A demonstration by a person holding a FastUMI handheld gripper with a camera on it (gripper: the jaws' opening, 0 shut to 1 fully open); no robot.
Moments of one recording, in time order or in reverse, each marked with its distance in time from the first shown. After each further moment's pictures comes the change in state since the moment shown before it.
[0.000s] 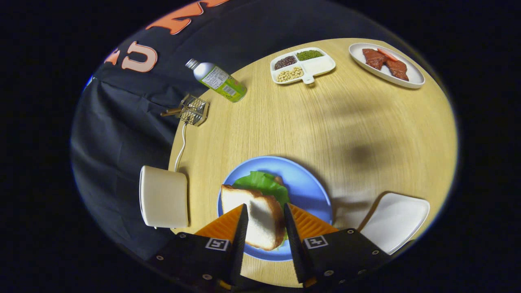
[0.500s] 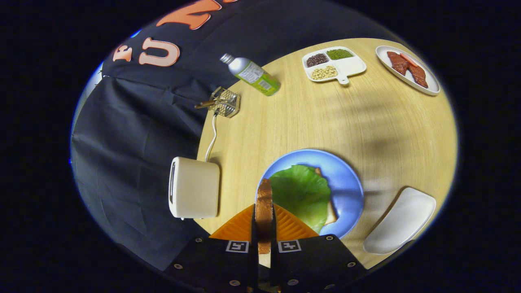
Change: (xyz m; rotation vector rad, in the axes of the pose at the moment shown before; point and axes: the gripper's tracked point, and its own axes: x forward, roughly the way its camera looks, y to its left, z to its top) arm -0.018 0.049 -0.001 -0.020 0.089 0.186
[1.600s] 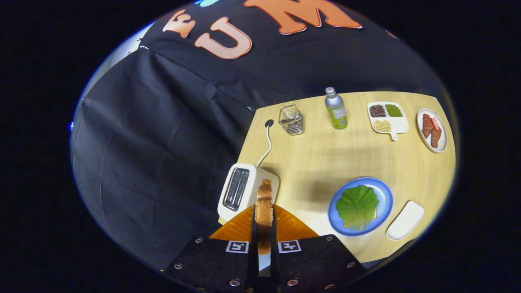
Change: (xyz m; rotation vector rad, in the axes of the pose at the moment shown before) arm -0.082 0.230 0.013 -0.212 -0.078 0.012
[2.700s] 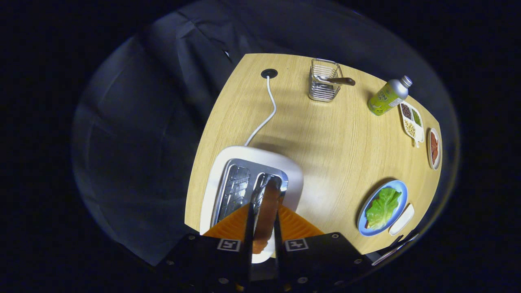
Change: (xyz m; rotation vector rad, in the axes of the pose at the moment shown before) arm 0.224 0.087 -0.035 -0.126 0.366 -0.393
